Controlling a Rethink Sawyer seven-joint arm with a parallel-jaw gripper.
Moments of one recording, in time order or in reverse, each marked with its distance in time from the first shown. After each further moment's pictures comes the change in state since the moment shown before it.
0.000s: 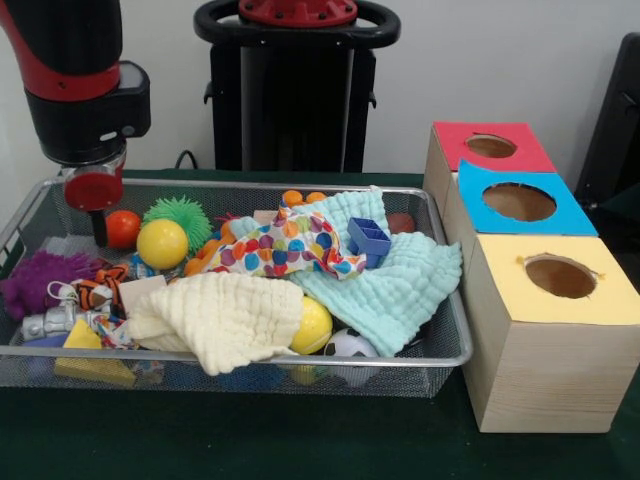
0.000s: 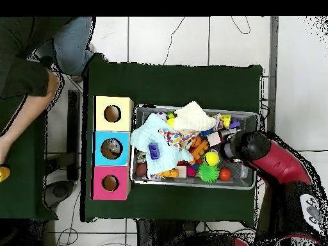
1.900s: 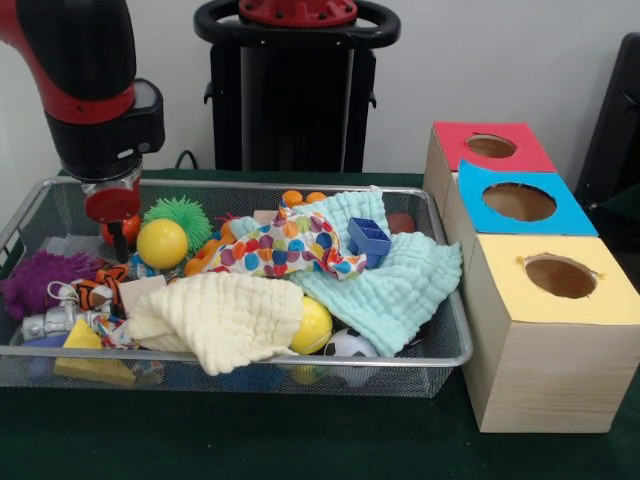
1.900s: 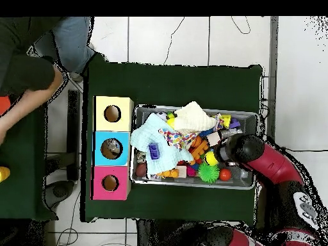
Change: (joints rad) arm 0.000 0.041 0.001 0.017 0.000 0.000 0.000
